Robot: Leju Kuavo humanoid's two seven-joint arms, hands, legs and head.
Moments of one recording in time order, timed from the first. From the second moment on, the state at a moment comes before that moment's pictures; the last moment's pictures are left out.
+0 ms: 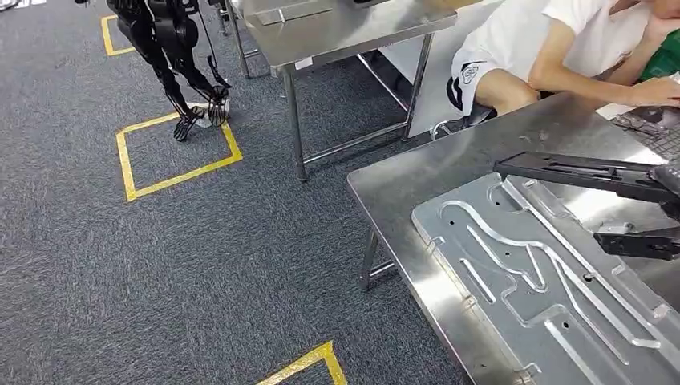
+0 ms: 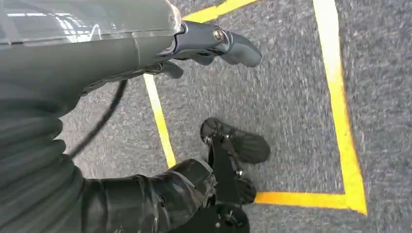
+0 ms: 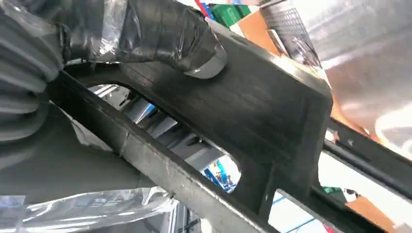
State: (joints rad) left arm -0.12 -0.13 1.28 -0.21 -0.98 -0.08 -0.44; right arm -1.54 -1.29 1.38 -1.62 0.64 0.59 0.17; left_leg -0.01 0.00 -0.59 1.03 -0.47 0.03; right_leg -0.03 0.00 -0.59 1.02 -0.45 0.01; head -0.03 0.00
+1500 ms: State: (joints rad) left arm -0.11 -0.13 1.29 -0.21 -0.95 -0.06 -0.46; right arm -0.90 -1.36 0.98 -1.64 0.57 0.38 0.25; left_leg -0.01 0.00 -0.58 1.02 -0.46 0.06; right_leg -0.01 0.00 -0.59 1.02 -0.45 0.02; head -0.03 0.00
